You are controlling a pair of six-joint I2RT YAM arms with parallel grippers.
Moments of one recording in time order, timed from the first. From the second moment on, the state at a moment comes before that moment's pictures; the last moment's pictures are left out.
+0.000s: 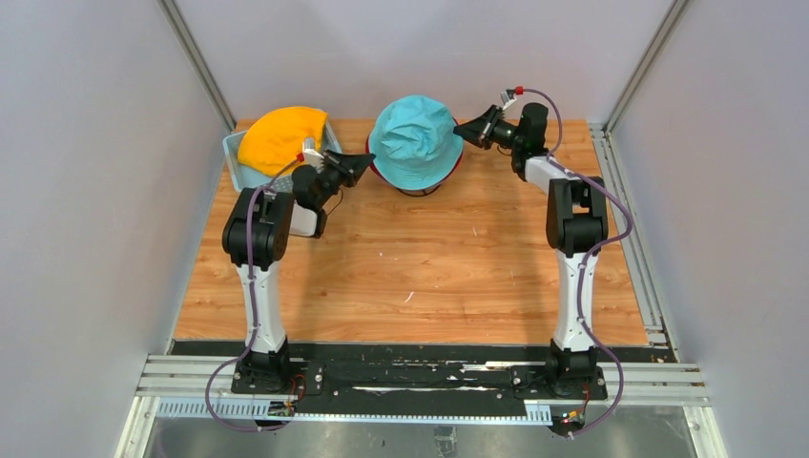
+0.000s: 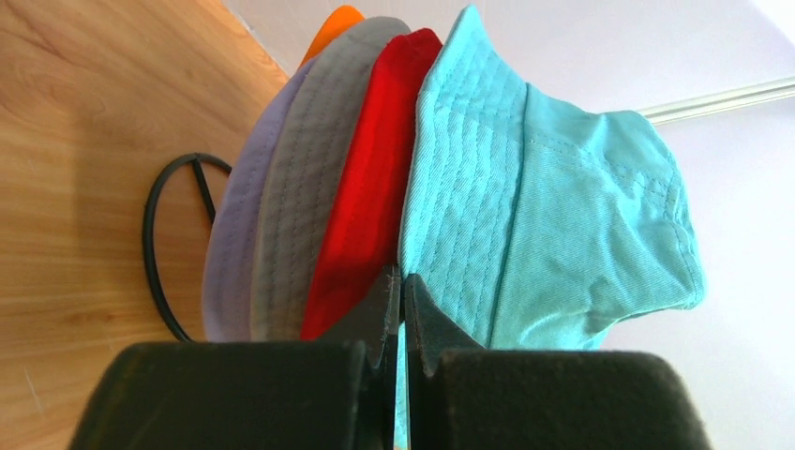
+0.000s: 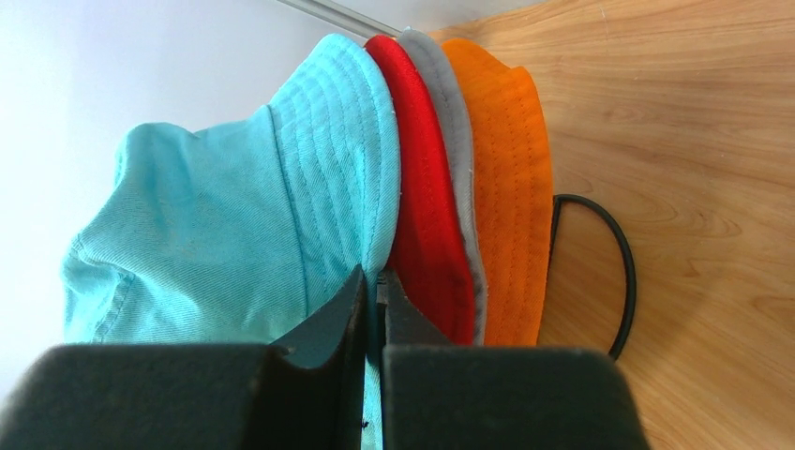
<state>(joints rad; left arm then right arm) -0.15 2.14 0.99 1.28 0.43 -1.38 0.09 2.36 1.76 0.56 -0.91 1.05</state>
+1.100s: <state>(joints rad) -0.16 2.30 1.51 0.80 0.44 -1.23 0.08 2.27 1.52 0.67 -0.84 1.05</state>
